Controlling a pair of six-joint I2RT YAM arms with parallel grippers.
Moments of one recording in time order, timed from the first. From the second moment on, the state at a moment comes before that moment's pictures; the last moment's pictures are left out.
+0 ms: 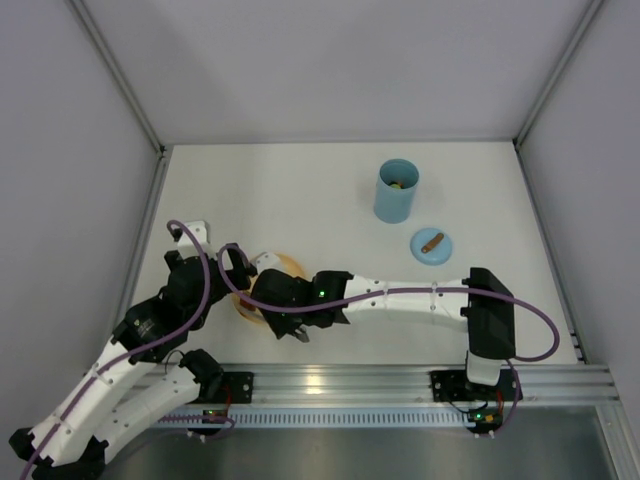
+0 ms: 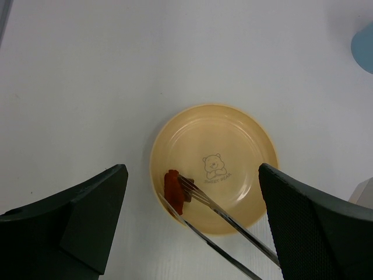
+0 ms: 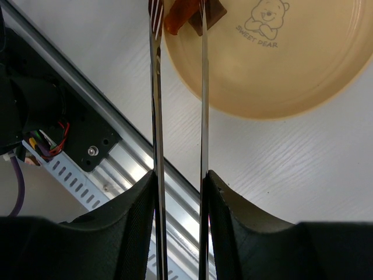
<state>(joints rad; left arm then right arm) -0.70 0.58 0.83 -0.79 -0.60 -0.50 1.37 1.80 1.53 -0.66 0.22 0.57</state>
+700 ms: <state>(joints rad) -0.70 0.58 0.83 -0.79 -0.60 -0.50 1.37 1.80 1.53 -0.66 0.26 0.59</state>
